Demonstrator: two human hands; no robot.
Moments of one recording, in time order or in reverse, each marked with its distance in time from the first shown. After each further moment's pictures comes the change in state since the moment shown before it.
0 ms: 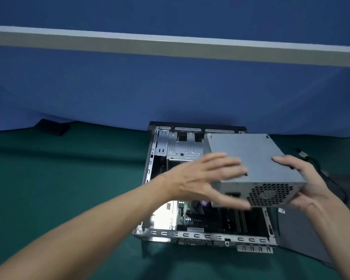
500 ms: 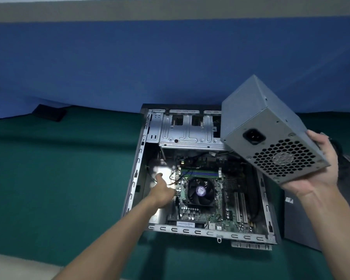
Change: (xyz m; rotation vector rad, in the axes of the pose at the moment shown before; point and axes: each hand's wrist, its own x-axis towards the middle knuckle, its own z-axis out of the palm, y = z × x) left_hand -0.084 0.052 0.074 -0.890 -0.421 -2.275; right_hand 0.039 -0.003 -0.032 0.363 -0.008 -0.247
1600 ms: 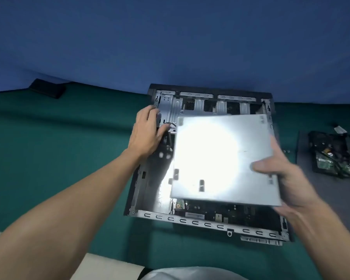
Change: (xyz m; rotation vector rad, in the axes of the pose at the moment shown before) left_hand 0.047 0.049 -0.091 0.481 0.598 0.805; right_hand -0.019 0.063 0.040 -0.535 -0.151 0.065
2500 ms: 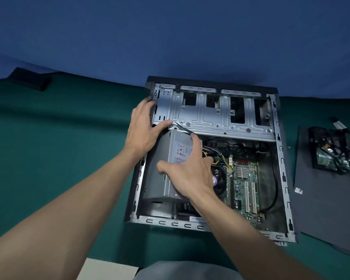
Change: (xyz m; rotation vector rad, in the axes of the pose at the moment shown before) left_hand 0.007 -0.019 0.007 -0.244 0.065 -0.085; right_hand 0.071 0.089 0.122 -0.913 0.373 0.289
